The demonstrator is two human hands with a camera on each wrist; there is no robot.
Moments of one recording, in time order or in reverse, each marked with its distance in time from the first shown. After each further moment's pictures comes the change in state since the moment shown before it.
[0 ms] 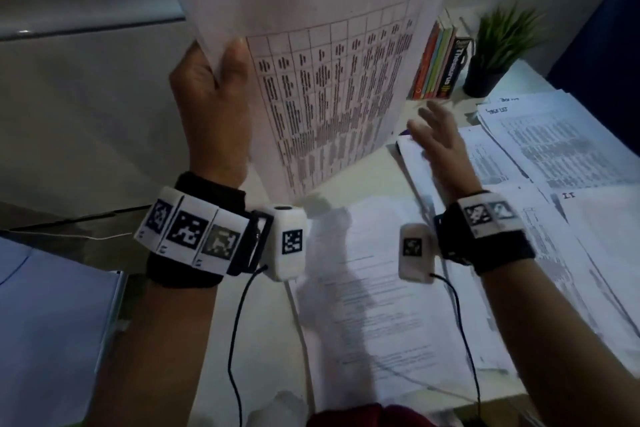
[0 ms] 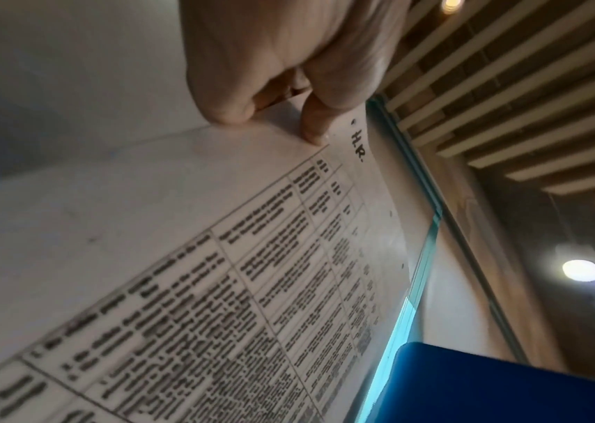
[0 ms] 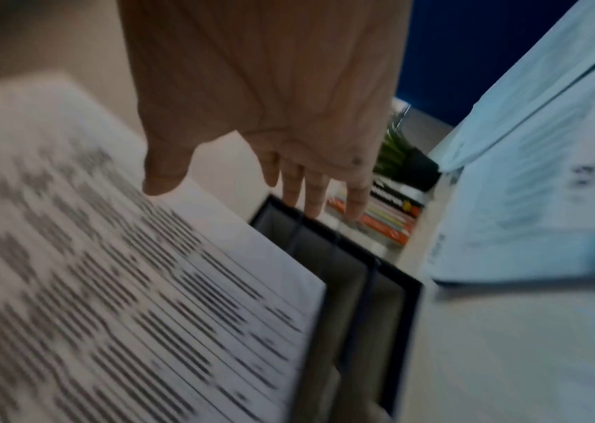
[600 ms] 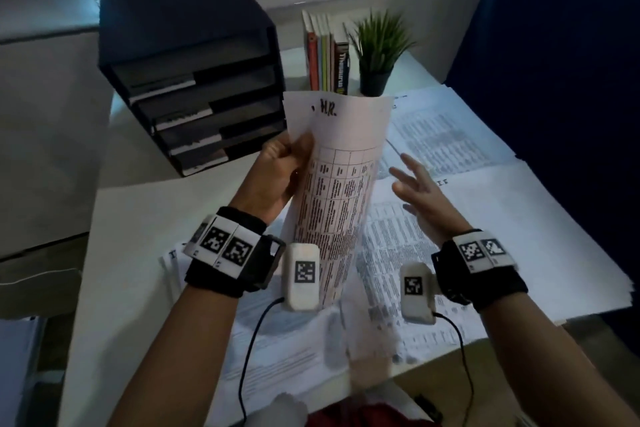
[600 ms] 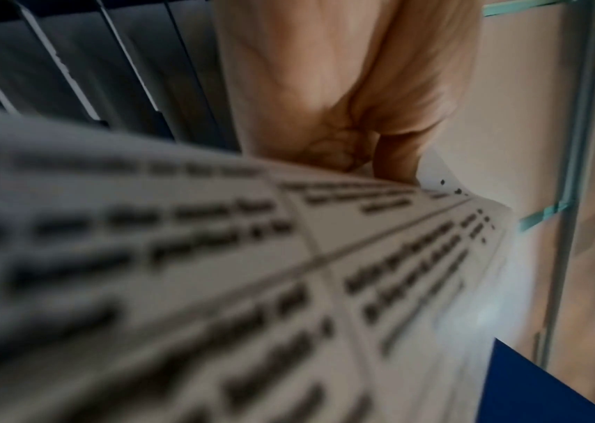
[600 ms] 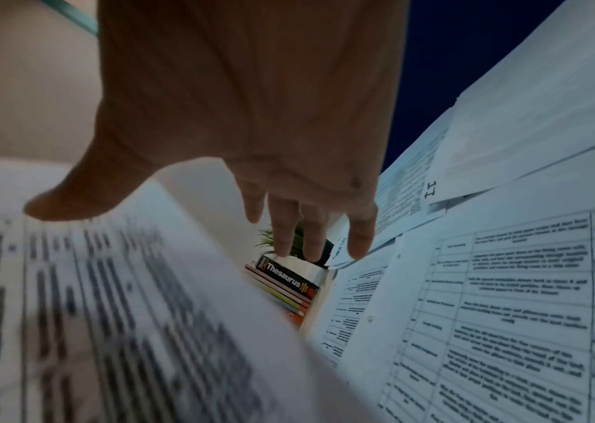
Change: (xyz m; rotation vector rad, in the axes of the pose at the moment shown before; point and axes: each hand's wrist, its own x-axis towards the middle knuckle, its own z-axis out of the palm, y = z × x) left_hand -0.108 -0.015 0.172 -0.439 -0.640 -0.752; right_hand -0.042 0.037 -0.181 0.049 -0.100 0.259
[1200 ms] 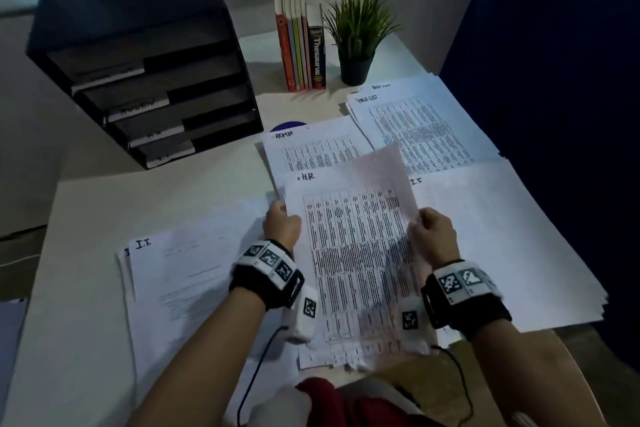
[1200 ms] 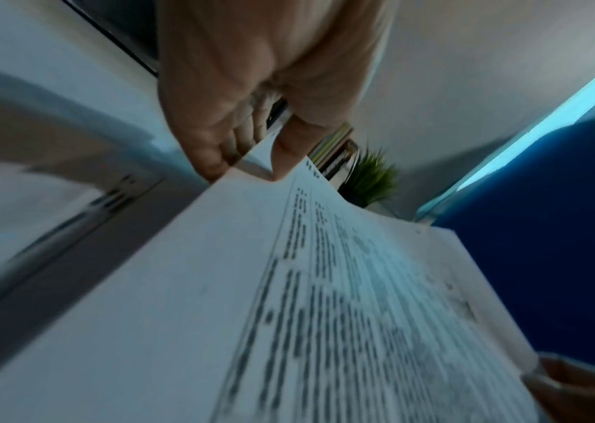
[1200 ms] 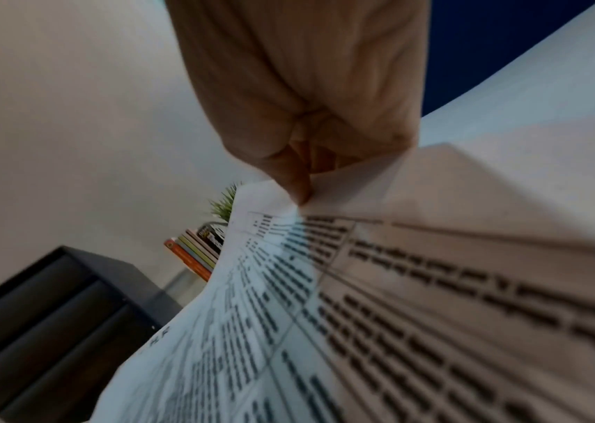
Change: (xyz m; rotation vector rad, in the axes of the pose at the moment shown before) left_hand 0.041 -0.155 0.022 0.629 0.567 -0.485; right_hand 0.005 0.074 -0.084 -0.637 0.409 0.140
